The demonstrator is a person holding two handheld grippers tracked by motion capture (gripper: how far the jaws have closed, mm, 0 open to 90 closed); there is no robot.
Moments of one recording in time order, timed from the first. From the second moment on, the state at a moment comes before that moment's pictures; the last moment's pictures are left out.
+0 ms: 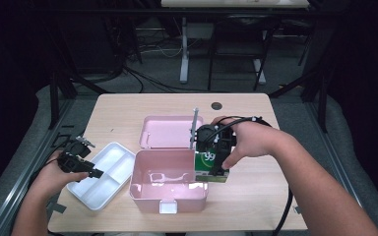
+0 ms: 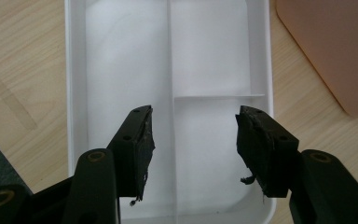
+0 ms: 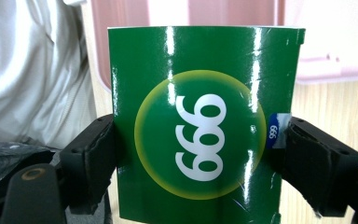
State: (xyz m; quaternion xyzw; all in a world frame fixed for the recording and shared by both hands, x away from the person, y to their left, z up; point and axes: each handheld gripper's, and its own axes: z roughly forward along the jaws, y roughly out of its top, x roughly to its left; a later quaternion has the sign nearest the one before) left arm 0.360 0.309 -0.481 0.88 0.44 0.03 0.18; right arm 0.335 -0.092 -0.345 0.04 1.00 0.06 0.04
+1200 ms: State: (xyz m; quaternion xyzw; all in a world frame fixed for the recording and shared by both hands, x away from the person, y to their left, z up) left arm 0.358 0.312 -0.480 0.88 0.44 0.03 0.18; right arm 0.340 -0.032 -0.369 0.02 1.00 0.05 0.04
